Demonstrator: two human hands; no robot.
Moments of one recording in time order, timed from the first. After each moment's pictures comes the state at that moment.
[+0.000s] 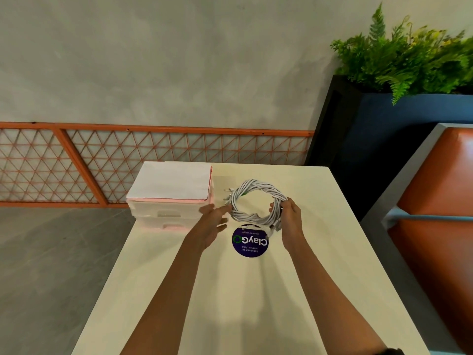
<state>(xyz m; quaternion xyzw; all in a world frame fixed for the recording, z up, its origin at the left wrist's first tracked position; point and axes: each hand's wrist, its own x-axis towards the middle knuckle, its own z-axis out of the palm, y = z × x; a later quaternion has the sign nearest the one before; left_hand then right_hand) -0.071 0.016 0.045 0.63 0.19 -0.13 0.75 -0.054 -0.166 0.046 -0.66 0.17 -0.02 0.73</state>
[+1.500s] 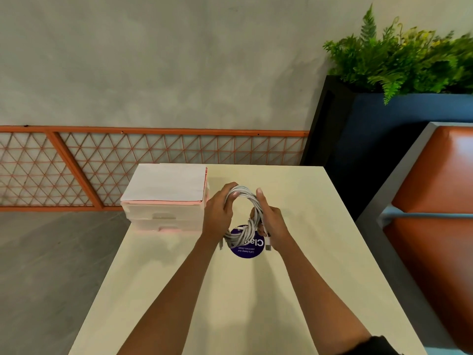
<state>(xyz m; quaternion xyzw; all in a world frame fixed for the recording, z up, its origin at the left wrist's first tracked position) -0.058 -0.010 0.040 0.84 -0.08 0.23 0.48 -0.063 -0.153 0.055 -0.73 0.11 0.11 0.67</state>
